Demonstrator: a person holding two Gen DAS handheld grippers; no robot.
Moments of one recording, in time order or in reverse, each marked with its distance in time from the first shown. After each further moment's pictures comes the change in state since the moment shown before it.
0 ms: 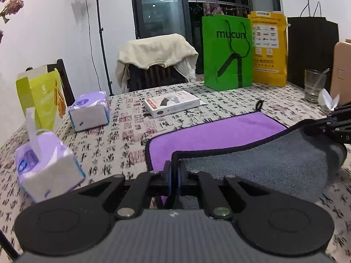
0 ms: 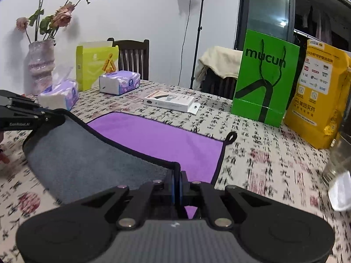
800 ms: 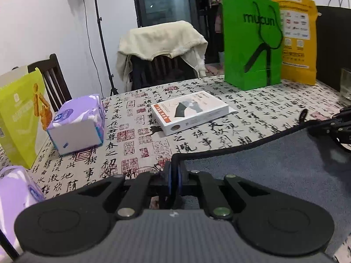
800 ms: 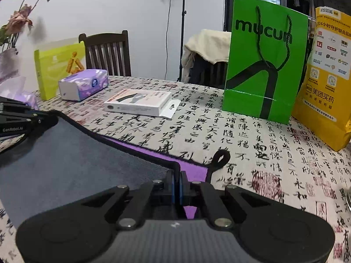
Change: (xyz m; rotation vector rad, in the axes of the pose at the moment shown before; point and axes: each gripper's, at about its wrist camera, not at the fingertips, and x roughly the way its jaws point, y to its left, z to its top) left arm 0.123 0.029 0.050 0.010 0.064 0.023; right arm 0.122 -0.059 0.043 0.095 0.062 -0.015
